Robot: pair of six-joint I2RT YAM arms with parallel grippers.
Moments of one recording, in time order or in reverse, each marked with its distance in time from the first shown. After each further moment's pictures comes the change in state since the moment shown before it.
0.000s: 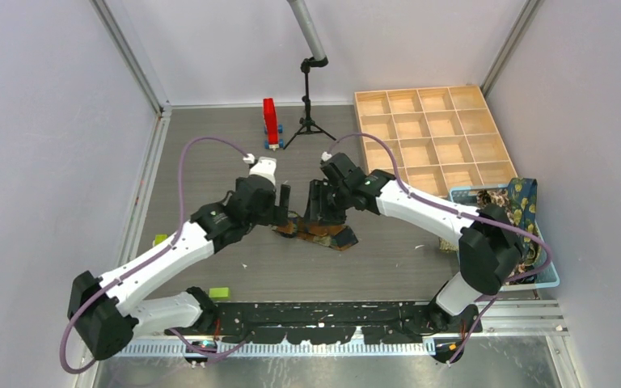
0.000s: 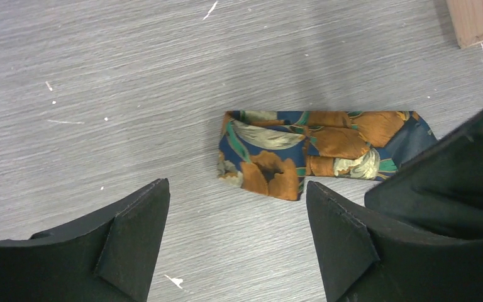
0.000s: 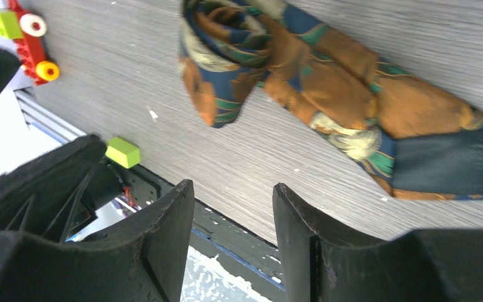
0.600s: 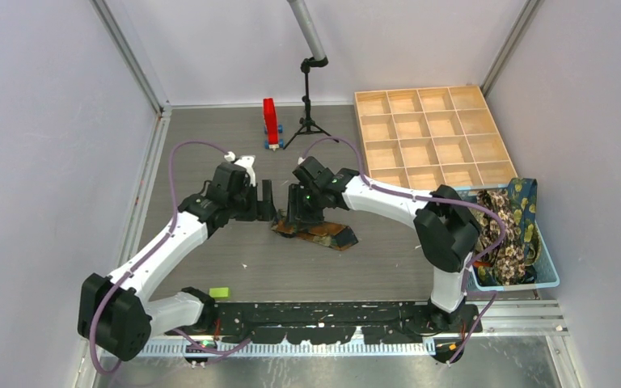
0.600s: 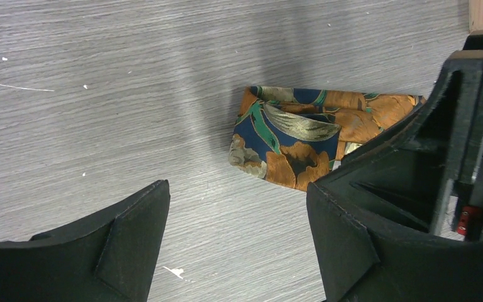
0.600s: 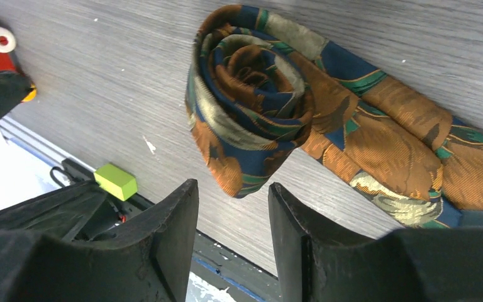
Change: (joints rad) left arm 0.354 0.019 -0.056 -0.009 0.421 0.050; right arm 0.086 0.259 0.186 0.031 0.017 0.040
